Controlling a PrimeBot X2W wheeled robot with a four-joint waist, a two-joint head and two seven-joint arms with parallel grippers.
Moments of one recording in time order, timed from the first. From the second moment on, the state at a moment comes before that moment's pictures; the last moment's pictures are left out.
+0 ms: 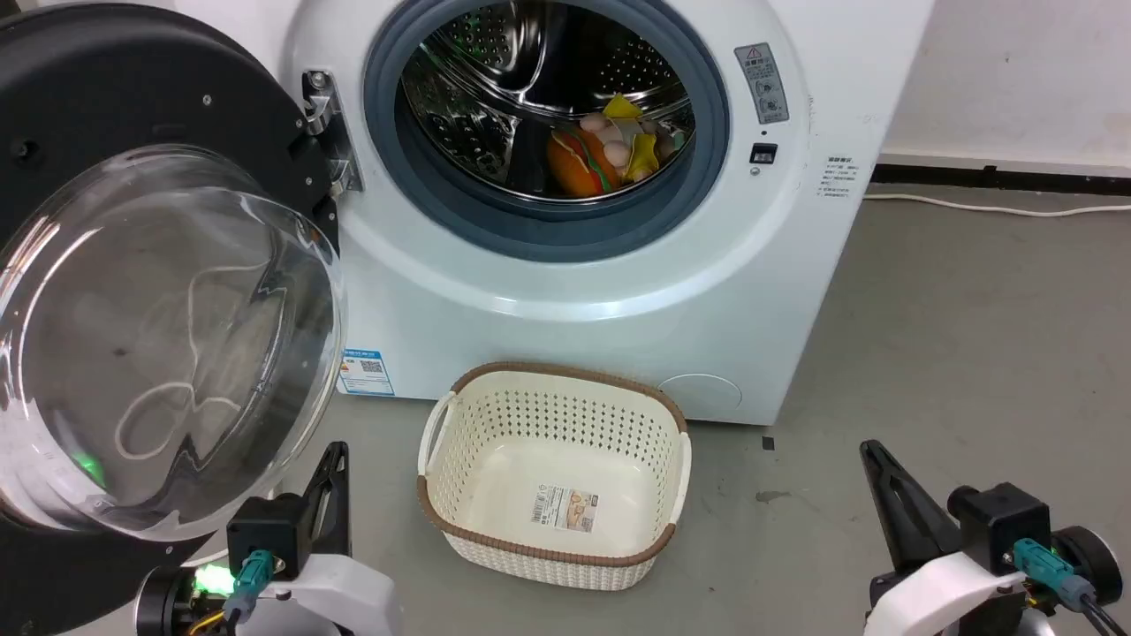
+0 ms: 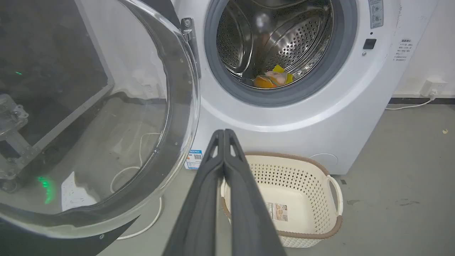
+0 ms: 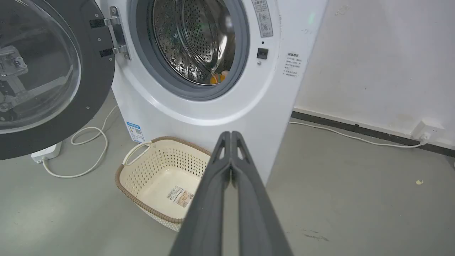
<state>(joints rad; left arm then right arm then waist) 0.01 0.05 0.00 0.00 0.00 0.00 0.00 0.01 -0.05 0.00 0.00 0.01 0.13 0.00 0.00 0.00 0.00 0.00</state>
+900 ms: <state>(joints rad) 0.01 0.05 0.00 0.00 0.00 0.00 0.00 0.01 -0.05 0.00 0.00 0.01 0.13 0.00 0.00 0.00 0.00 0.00</state>
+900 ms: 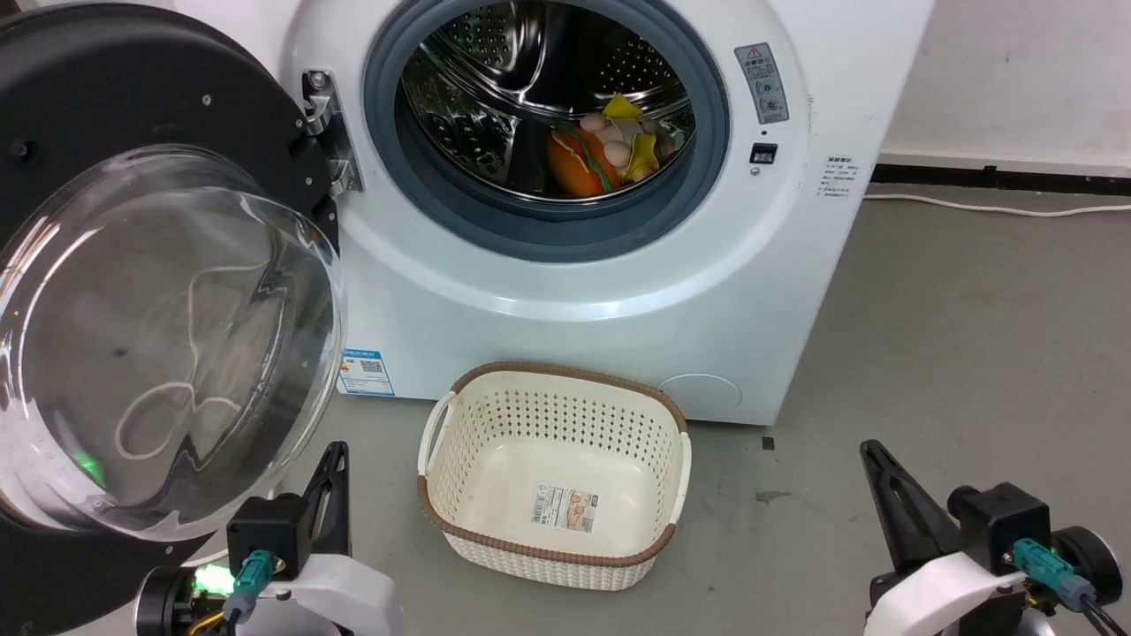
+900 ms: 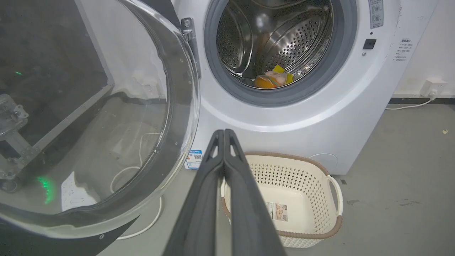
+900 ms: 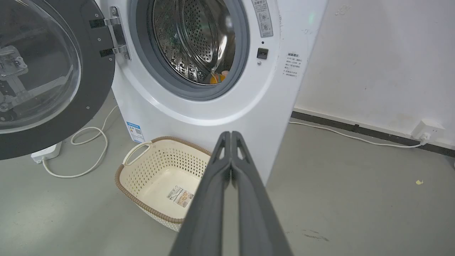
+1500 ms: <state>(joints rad) 0.01 0.05 -0.02 0.01 0.00 0.01 -0.01 0.02 -0.06 -0.01 0.00 0.02 0.13 -0.01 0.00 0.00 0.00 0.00</state>
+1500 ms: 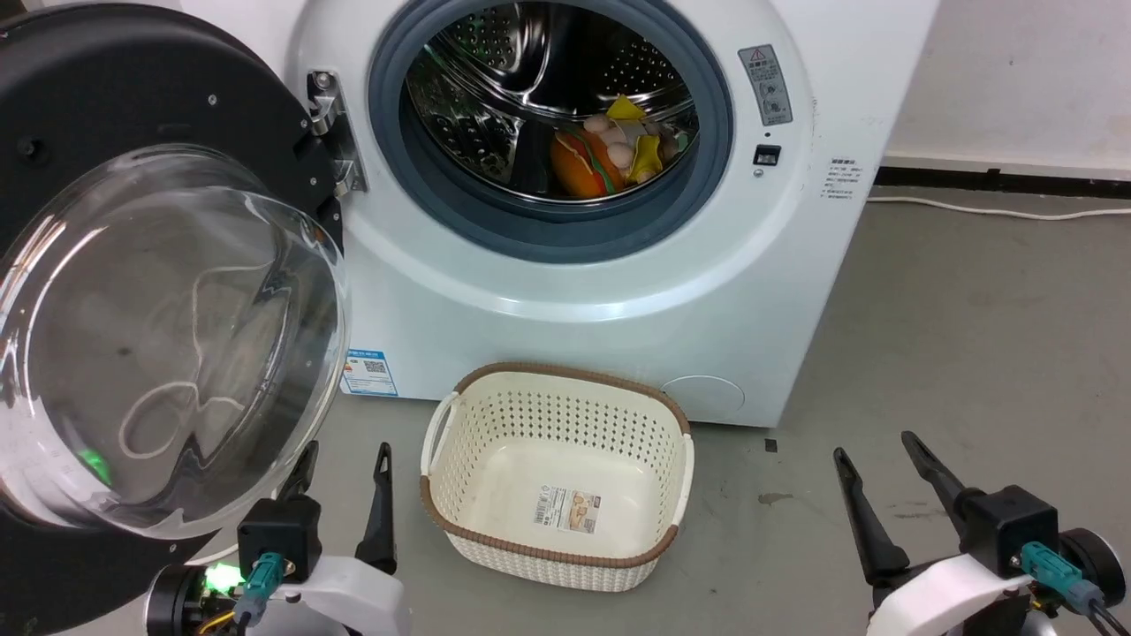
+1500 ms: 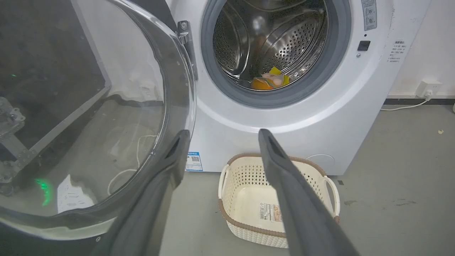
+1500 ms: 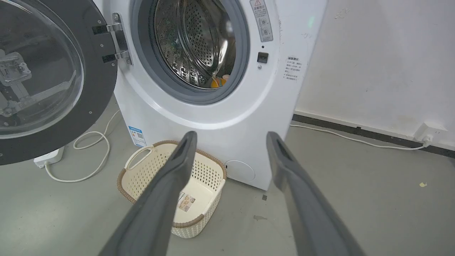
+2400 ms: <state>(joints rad) 0.01 0.06 -0.07 0.02 -0.01 0.01 -0.07 0.05 -0.06 0.02 -0.02 0.03 0.13 -0.07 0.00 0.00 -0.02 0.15</state>
